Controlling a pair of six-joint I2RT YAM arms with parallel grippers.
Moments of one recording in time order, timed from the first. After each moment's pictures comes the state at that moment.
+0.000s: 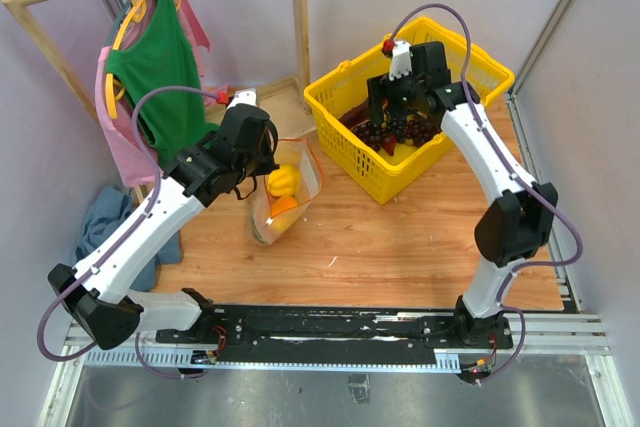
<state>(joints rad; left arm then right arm) -0.64 1.25 1.40 -0.82 -0.39 -0.60 0.32 1.81 1.81 -0.66 -0.24 -0.05</state>
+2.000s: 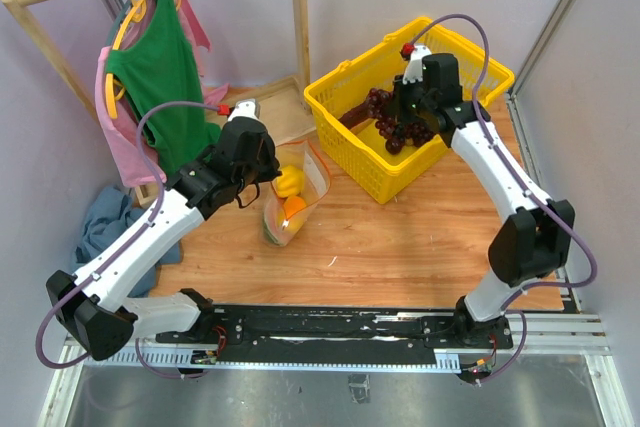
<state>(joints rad) -0.63 1.18 1.22 -0.64 -0.33 -0.61 0.30 1.67 1.58 -0.45 -0.18 0.08</state>
